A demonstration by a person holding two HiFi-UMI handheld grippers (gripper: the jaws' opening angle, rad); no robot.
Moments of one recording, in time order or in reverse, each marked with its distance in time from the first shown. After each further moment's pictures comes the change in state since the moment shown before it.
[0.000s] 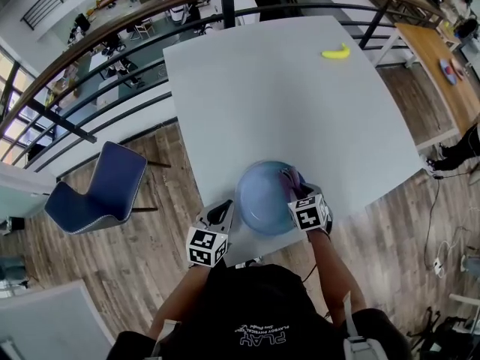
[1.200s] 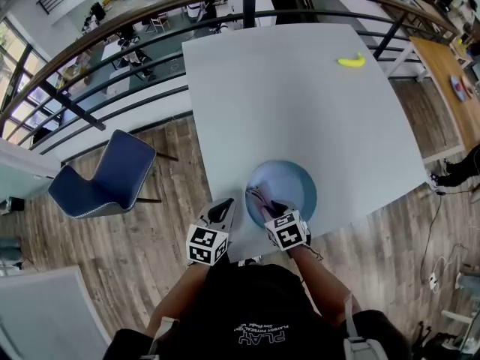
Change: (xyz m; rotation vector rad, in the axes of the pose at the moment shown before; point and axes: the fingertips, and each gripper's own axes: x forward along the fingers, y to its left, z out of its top) left arm -0.031 0.012 0.001 -0.020 -0.018 0.051; right arm -0.011 0.138 0.006 -0.073 -0.041 0.284
